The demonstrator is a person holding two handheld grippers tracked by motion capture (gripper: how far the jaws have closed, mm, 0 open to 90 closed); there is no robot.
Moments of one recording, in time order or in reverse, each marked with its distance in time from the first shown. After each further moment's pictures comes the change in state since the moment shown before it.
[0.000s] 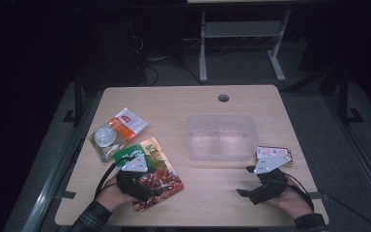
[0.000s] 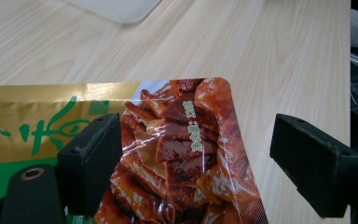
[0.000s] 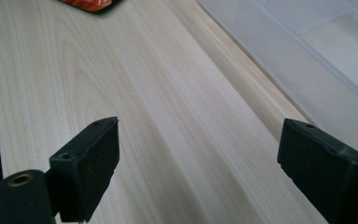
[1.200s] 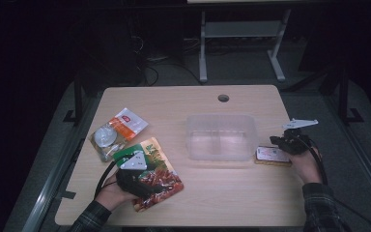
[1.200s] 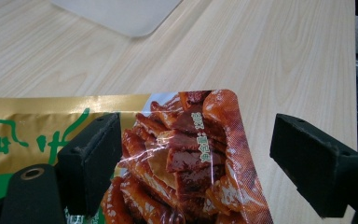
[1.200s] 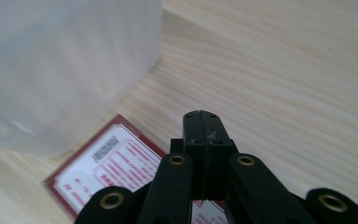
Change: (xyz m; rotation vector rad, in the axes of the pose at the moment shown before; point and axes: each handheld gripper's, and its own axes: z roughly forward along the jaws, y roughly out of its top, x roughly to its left) left arm 0.003 0.003 -0.001 -0.031 0.023 0.003; right arm -0.137 -0.008 -0.022 0.006 -0.371 0.311
